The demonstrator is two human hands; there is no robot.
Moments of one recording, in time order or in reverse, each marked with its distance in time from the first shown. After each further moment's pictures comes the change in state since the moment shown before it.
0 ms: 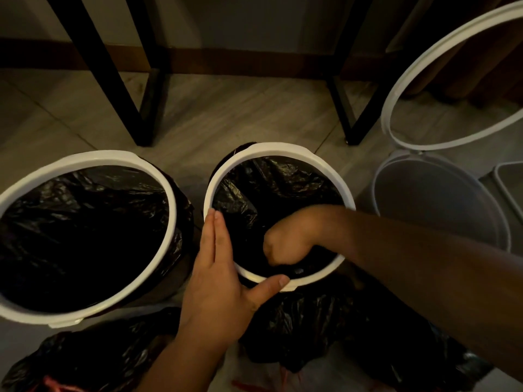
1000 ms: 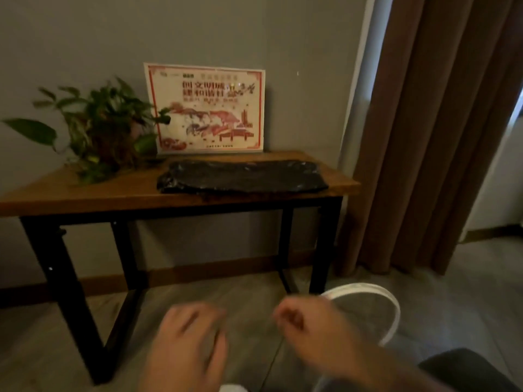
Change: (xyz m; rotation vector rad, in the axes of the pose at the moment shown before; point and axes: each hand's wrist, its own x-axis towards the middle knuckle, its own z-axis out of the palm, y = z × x) left_hand 0.184 0.224 -0.136 0.212 0.527 0.749; right_hand -0.304 0.083 -0.050 0.620 1.391 0.269
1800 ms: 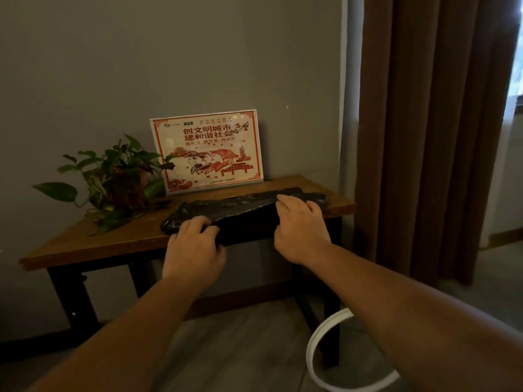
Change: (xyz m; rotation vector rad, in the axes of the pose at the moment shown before) left_hand 0.185 -0.028 0.010 0.499 -0.195 -0.093; right_hand 0.140 -0.027 -0.110 -0.519 0.415 -0.021
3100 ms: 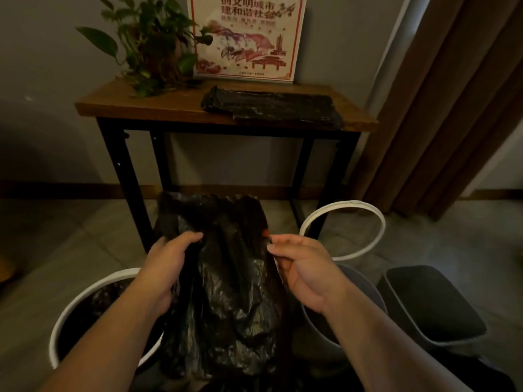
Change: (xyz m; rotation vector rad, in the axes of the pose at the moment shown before) left_hand -0.274 -0.027 -0.090 -1.402 -0.449 -1.261; right_hand -0.262 -0.110 -0.007 1.695 -0.586 0.826
